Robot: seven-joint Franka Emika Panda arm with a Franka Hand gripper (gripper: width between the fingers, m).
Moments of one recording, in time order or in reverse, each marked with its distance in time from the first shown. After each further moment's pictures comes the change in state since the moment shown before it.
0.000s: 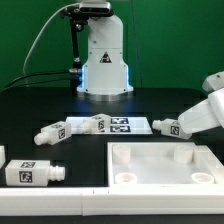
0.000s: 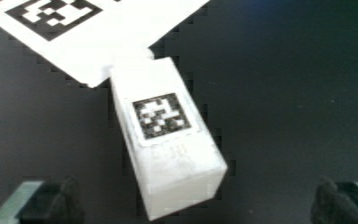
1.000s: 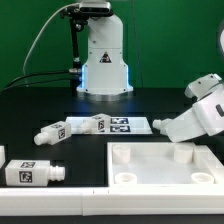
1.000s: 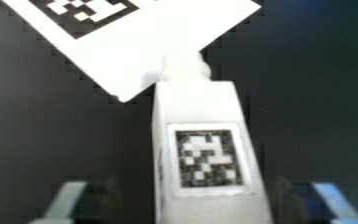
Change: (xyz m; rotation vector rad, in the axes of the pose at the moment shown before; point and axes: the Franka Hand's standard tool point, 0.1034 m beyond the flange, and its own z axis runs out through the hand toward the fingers) arm -0.004 0.018 0.030 -0.049 0.002 -0.101
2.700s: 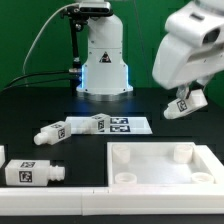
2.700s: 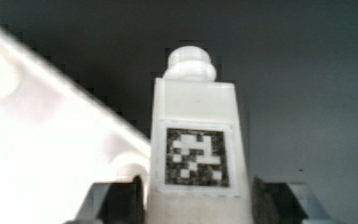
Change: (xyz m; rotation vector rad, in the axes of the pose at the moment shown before) arm -0.054 0.061 -0.117 -0.049 0.701 0.056
